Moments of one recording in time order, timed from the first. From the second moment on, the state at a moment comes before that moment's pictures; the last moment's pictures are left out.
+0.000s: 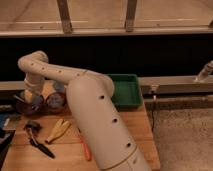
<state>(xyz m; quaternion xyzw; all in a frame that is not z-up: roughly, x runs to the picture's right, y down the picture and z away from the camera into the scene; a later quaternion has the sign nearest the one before) -0.410 0.029 0.844 -0.38 -0.07 0.28 0.88</state>
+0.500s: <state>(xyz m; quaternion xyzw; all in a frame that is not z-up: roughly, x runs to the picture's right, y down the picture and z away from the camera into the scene) -0.453 0.019 0.851 -0.38 -0.10 0.26 0.88</state>
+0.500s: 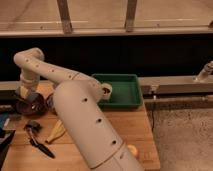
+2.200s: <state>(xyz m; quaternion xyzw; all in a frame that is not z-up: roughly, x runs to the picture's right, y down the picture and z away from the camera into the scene) -0.432 0.022 0.834 -0.37 -0.10 0.27 0.88</state>
